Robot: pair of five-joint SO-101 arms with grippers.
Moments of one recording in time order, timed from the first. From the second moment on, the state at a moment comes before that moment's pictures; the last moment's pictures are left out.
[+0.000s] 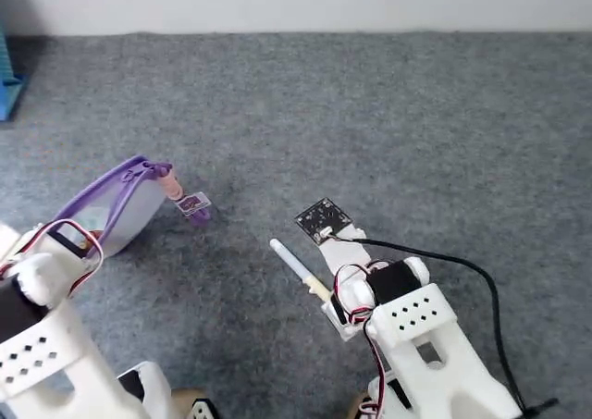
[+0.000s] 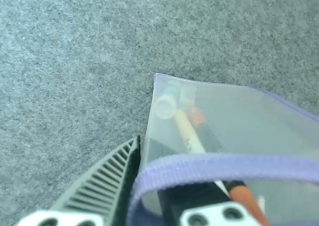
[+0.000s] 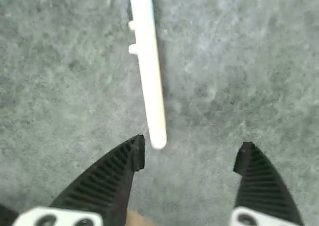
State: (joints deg) left arm -35.9 -49.5 25.1 98.6 29.1; right arm -26.6 -45.3 59.9 73.9 9.7
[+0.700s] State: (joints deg) left arm -35.9 -49.5 25.1 98.6 29.1; right arm -31.2 3.1 25.5 60.3 6.4
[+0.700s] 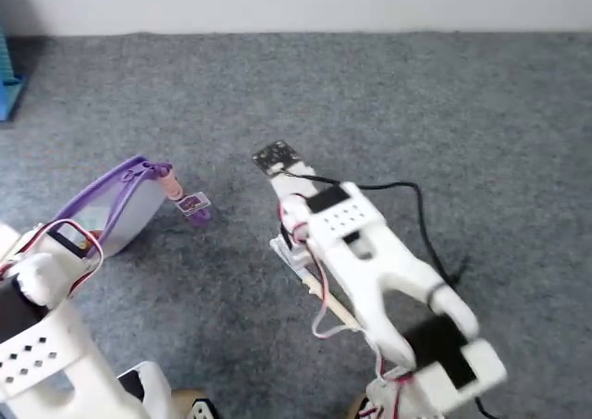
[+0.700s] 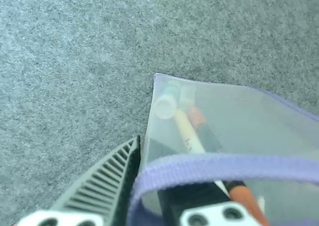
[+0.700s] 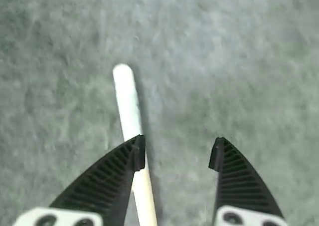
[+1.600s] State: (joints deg) left arm -35.9 -49.5 25.1 98.6 29.1; right arm -36.0 6.4 16.2 67.4 6.0
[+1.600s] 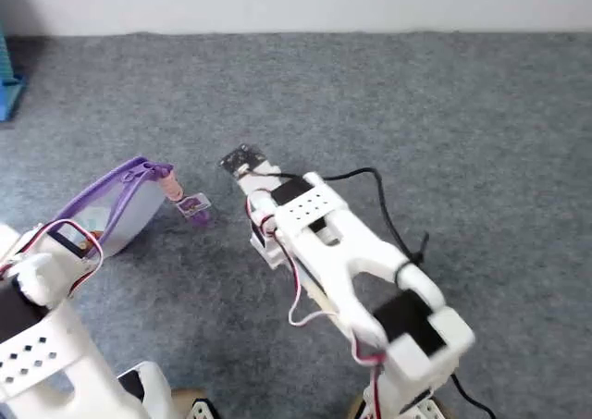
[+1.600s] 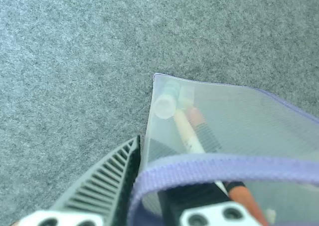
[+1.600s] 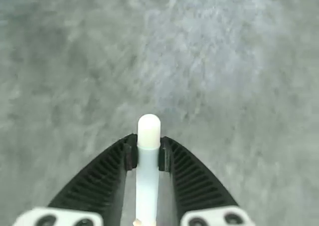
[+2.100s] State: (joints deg) left arm -35.9 -49.5 25.1 98.6 29.1; right arm -45.9 -35.1 16.2 75.2 4.2
